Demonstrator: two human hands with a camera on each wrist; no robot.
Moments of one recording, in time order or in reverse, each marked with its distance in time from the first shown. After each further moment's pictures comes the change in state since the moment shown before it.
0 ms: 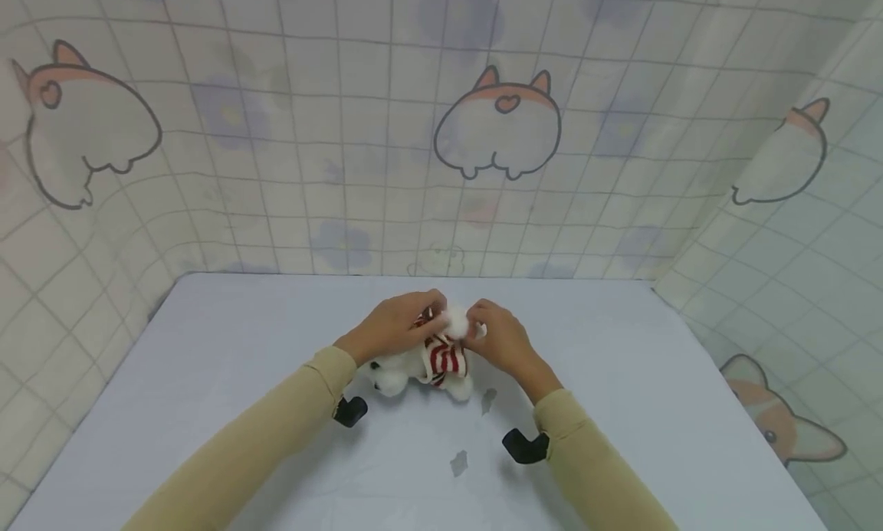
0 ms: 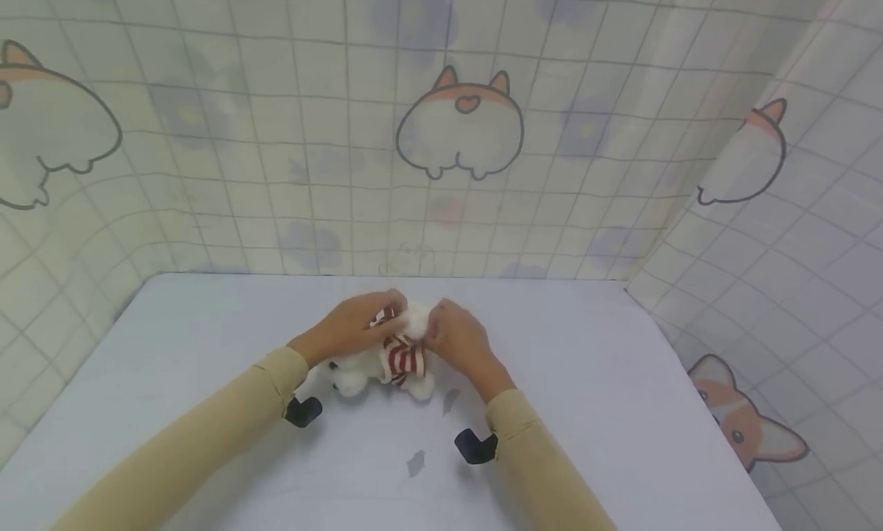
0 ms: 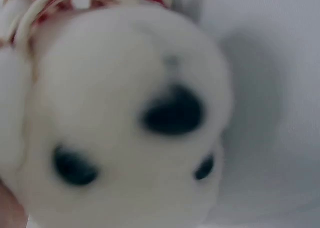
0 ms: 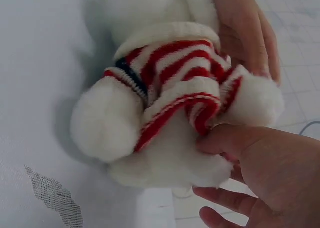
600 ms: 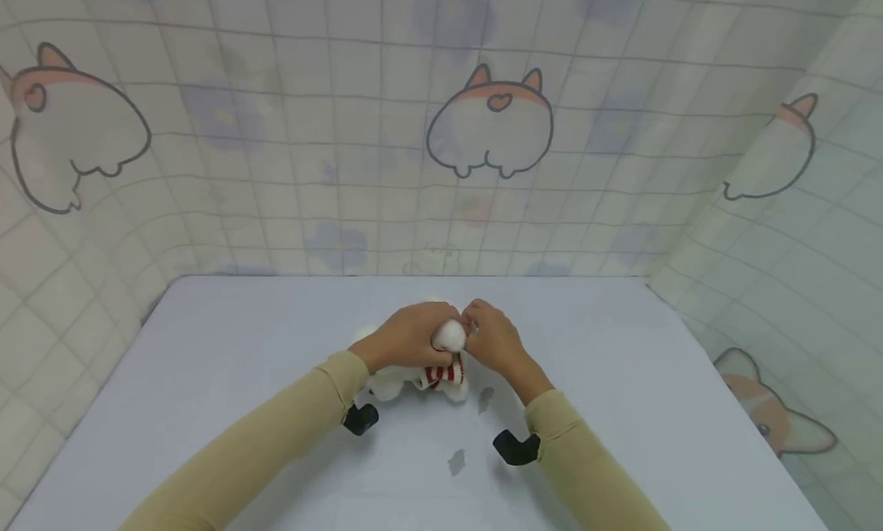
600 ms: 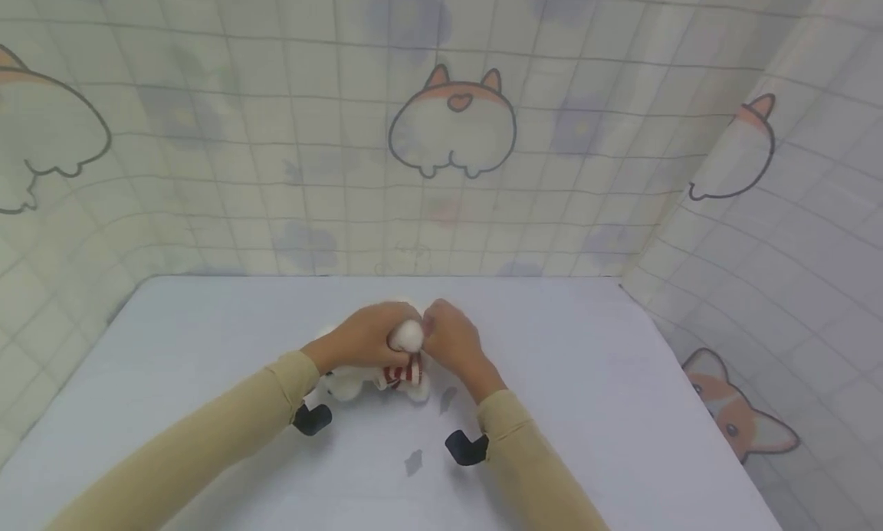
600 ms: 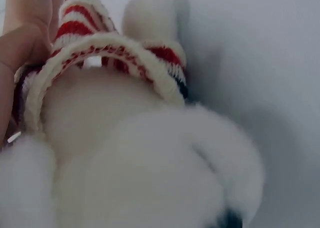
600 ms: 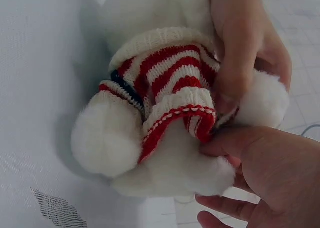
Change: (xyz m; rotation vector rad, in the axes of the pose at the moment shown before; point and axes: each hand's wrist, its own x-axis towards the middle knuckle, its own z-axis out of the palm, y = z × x) left_hand 0.013 0.023 0.013 0.003 -0.133 0.023; right_hand 0.003 0.005 0.009 0.012 -0.010 0.088
